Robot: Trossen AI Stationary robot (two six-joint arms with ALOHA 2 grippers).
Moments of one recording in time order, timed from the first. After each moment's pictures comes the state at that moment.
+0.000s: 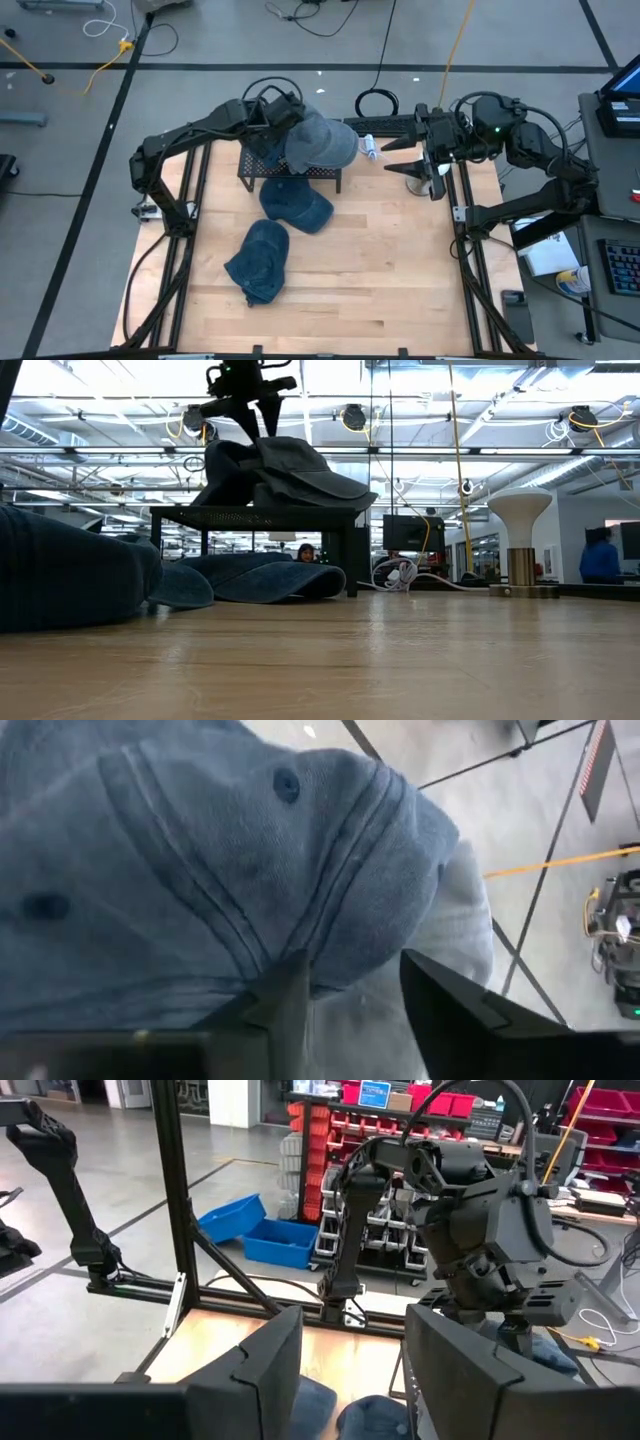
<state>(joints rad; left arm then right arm) 0.36 1.69 1.84 -1.14 -0.50 -1.82 -0.13 1.14 1.63 -0.61 -0.24 -0.12</state>
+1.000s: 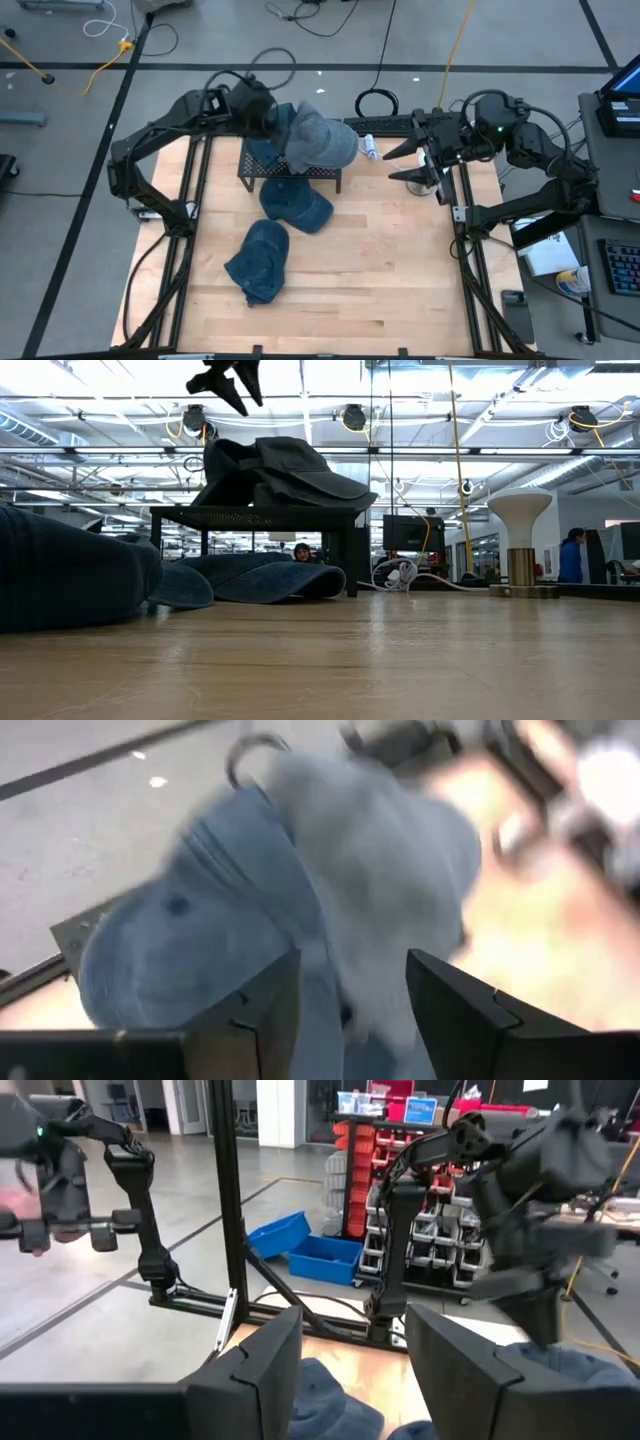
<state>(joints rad) 0.41 1.52 1.84 -1.17 -0.19 -0.51 -0.13 1.14 1.63 -0.58 -0.37 -0.07</state>
